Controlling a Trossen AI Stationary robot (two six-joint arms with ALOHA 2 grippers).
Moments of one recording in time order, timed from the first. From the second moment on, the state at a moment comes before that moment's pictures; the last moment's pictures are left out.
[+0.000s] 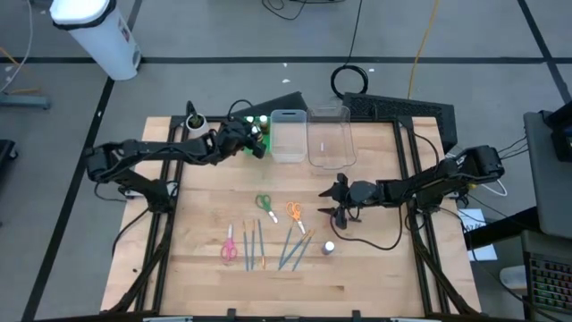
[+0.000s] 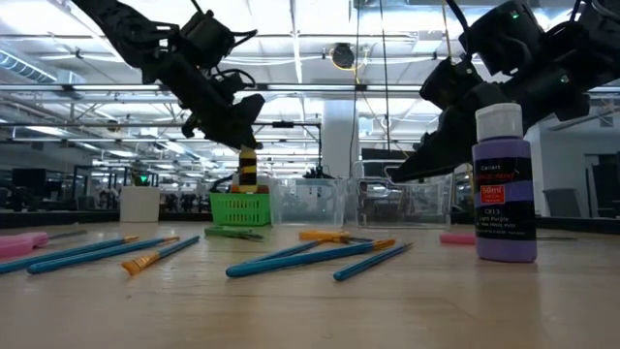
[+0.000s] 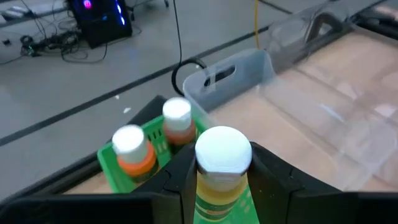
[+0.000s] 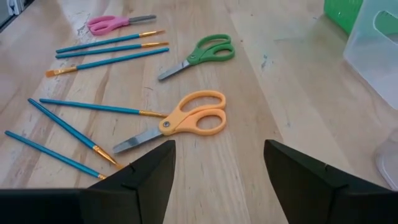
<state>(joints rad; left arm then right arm) 0.42 1.41 0.75 0.14 -0.42 -0.26 0.08 1.41 0.37 0.57 0.10 0.16</state>
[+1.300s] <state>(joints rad) 0.43 1.62 0.75 0.25 -0.36 -0.32 0.08 1.41 0.37 0.58 0.11 0.16</state>
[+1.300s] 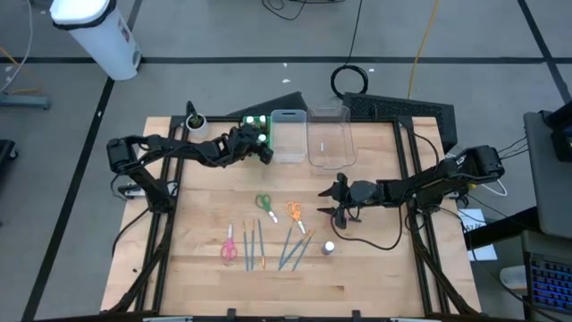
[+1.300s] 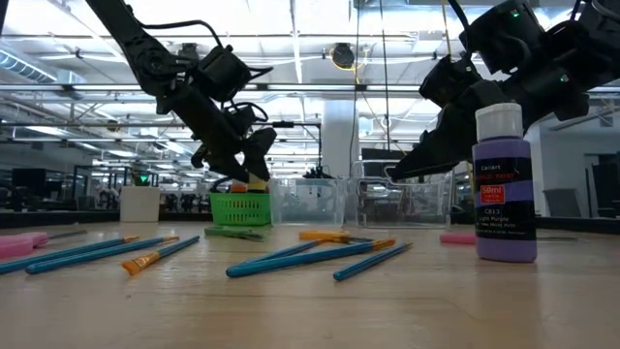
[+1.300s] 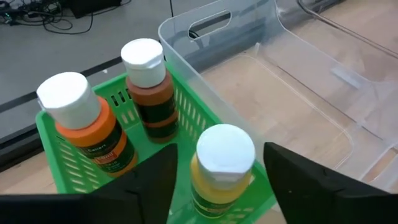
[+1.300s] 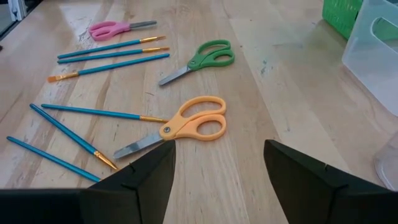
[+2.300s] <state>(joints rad) 0.36 1.31 0.77 0.15 -0.23 -0.30 0.24 1.31 0.37 0.27 0.10 0.09</state>
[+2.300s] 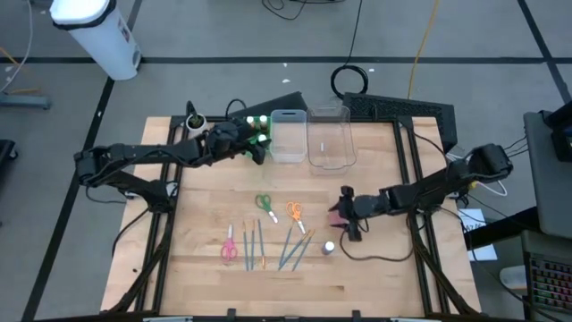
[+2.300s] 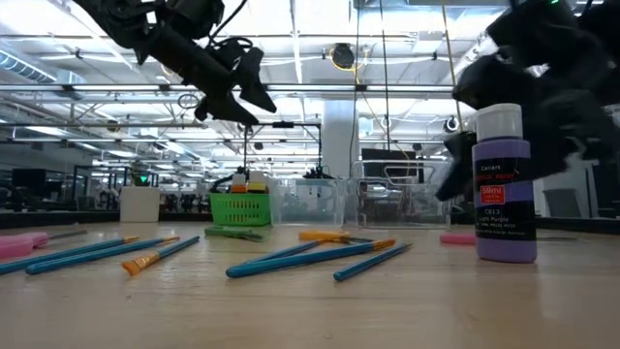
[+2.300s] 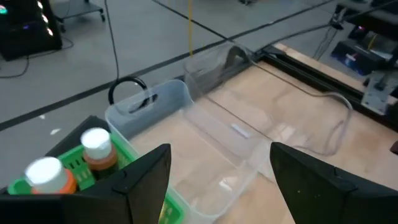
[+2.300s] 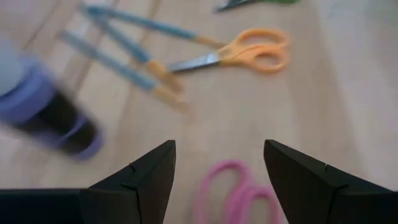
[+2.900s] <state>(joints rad) 0.27 1.31 0.77 0.22 -0.23 -0.37 0.54 1.56 0.37 0.54 0.16 0.22</state>
